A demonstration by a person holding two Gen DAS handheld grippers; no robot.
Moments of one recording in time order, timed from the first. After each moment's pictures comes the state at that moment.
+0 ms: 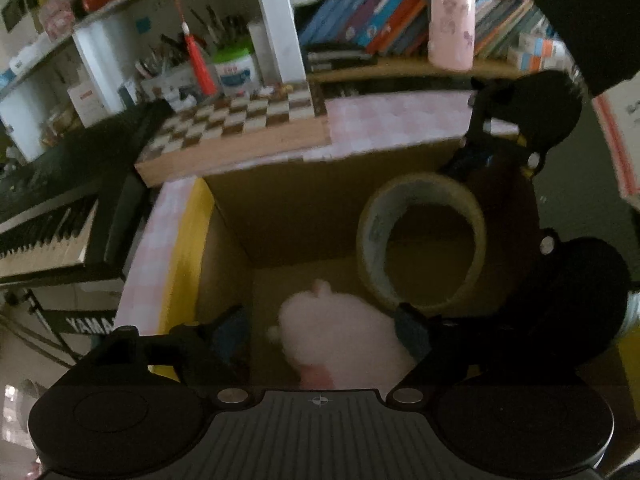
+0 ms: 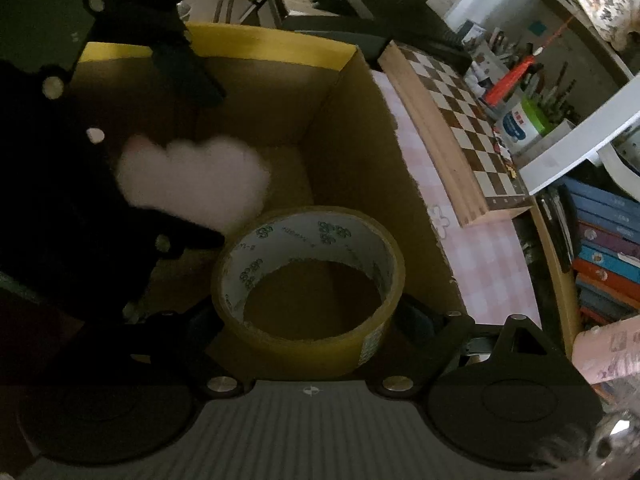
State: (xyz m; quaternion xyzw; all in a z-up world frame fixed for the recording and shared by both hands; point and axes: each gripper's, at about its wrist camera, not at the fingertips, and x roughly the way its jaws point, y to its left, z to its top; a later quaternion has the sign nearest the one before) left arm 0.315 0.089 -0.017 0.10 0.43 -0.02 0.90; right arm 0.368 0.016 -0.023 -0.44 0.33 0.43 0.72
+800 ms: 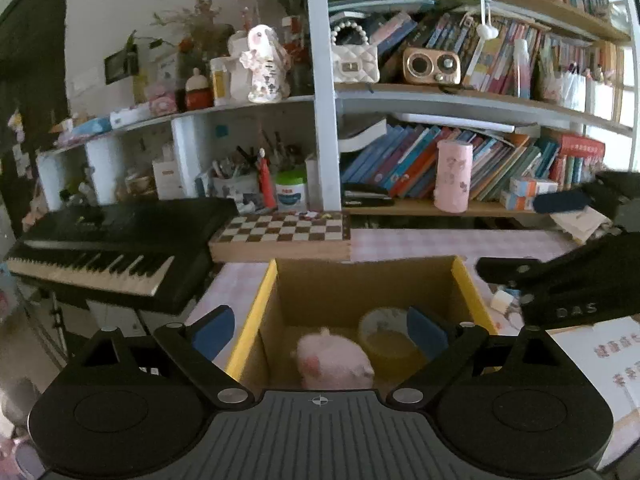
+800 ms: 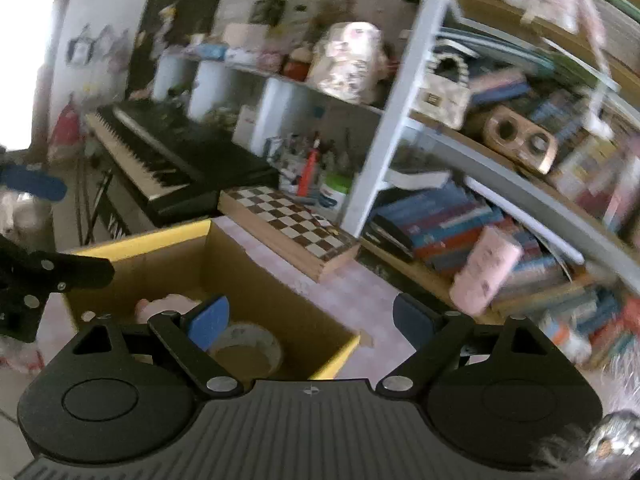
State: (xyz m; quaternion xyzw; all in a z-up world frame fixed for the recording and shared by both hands) left arm 0.172 0.093 0.064 0.02 0.25 0.02 0.97; right arm 0.248 -0.085 0.083 -0.20 0.18 0.26 0.93
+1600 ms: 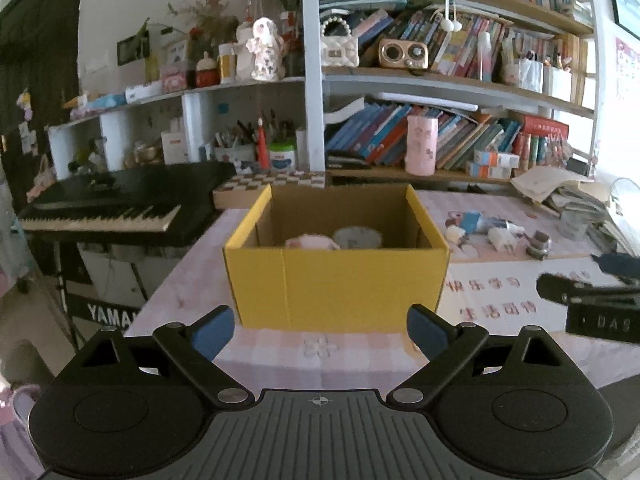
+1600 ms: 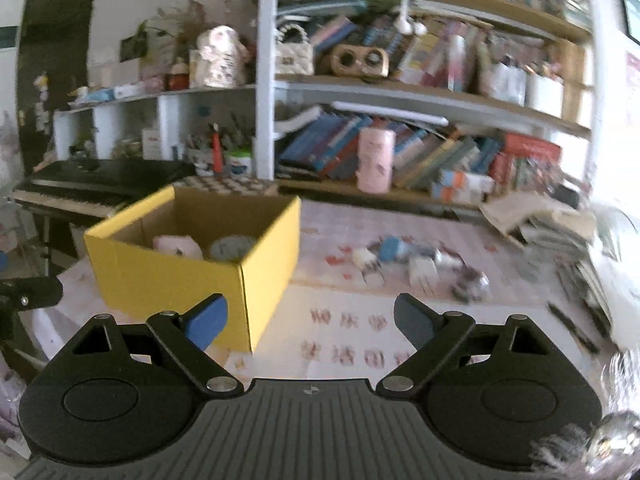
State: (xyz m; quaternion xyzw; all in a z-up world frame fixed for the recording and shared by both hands) left arm 0.032 0.081 0.027 0.01 0.26 0.01 0.97; right arm 0.056 -0.148 0.027 -0.03 0.21 0.08 0.97
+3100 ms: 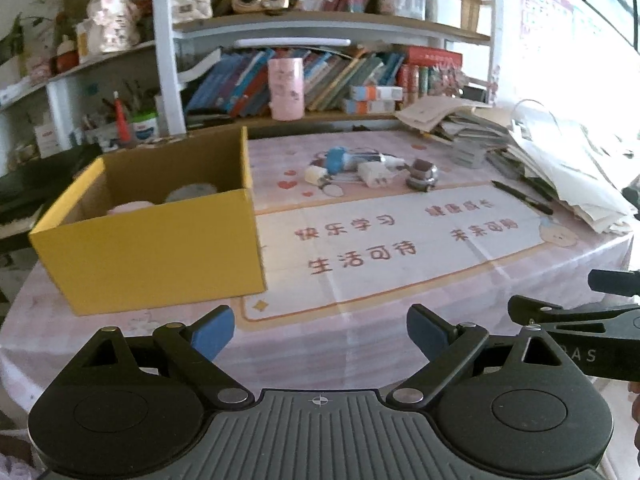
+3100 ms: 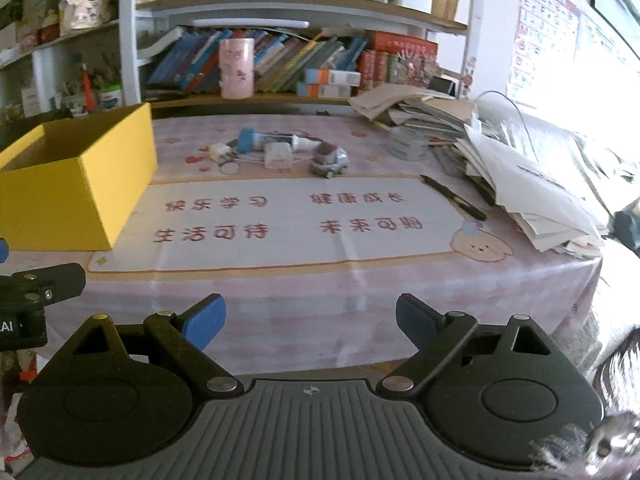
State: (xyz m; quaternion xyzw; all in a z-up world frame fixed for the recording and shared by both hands) left arm 0.064 -0.038 -0.016 0.06 0.32 -0.14 0.94; right arm 0.023 -0.226 -0.020 0.00 0.32 -0.09 0.94
